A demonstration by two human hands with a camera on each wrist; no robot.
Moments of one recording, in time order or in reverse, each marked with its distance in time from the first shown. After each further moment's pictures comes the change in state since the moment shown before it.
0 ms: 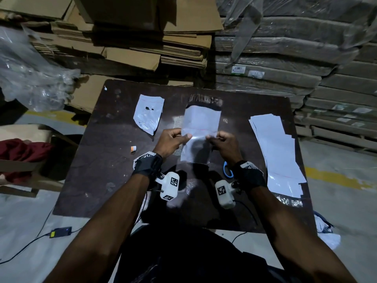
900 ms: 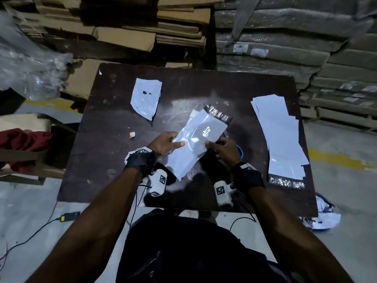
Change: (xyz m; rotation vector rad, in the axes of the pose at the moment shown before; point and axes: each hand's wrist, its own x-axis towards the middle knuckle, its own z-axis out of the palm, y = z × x) left_hand -0.015 -0.042 -0.022 0.302 -0.255 -0.163; right_hand -0.045 0.036 -0.002 -0.052 0.016 0.283
